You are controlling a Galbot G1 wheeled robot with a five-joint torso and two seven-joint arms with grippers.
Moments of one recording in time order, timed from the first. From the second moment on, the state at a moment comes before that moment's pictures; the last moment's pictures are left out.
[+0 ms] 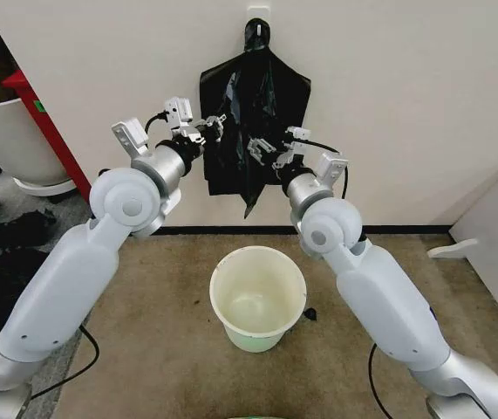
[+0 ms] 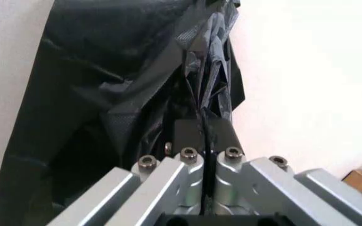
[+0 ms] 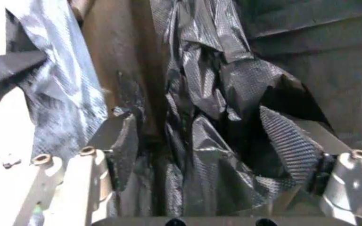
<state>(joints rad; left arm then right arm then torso) 0.42 -0.97 -0.08 -1.97 -1.36 0.33 -0.38 -0.51 1.24 -0.03 1.87 0.86 -0.29 0.45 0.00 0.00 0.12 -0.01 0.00</state>
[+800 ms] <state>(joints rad) 0.41 -0.97 -0.09 -1.98 -1.36 0.33 -0.37 -0.49 1.23 -0.04 1.82 0.82 -0.28 0.45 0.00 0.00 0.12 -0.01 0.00</state>
